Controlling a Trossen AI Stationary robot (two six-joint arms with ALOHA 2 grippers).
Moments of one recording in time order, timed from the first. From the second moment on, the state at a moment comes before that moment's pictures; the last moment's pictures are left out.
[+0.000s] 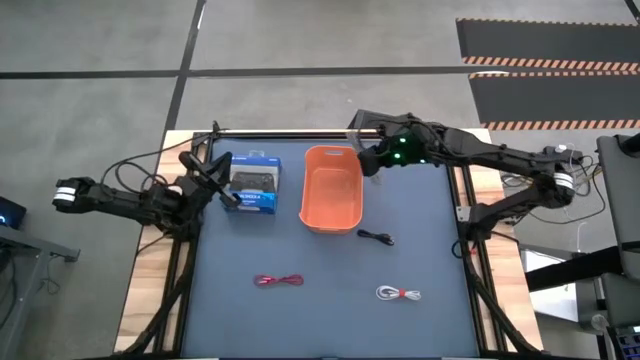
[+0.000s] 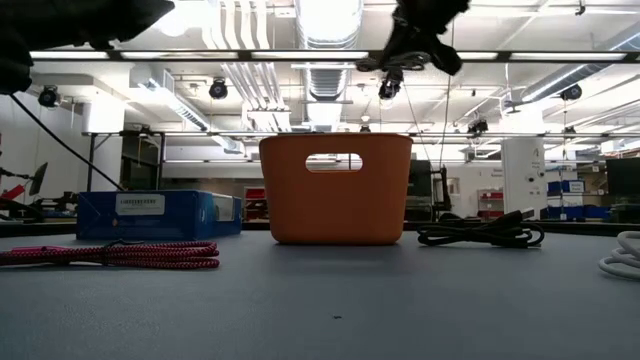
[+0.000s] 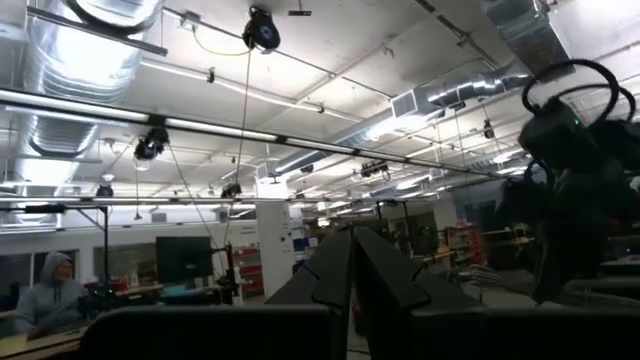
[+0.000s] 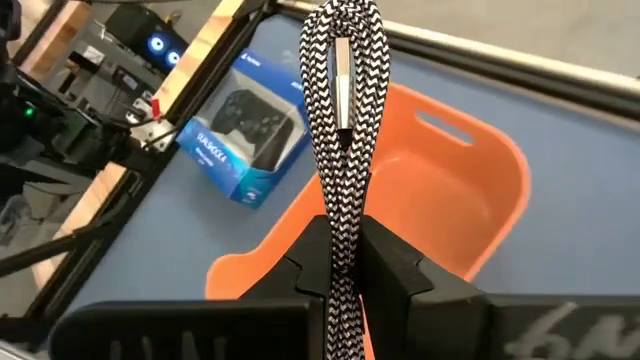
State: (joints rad) left arm -0.07 0.67 0.13 1.31 -0.66 0.66; right arm -0.30 1.37 1.35 -0.66 0.05 0.72
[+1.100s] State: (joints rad) left arm -0.07 0.70 0.11 1.27 -0.79 0.93; right arm -0.14 2.12 2.18 -1.23 0.19 1.06
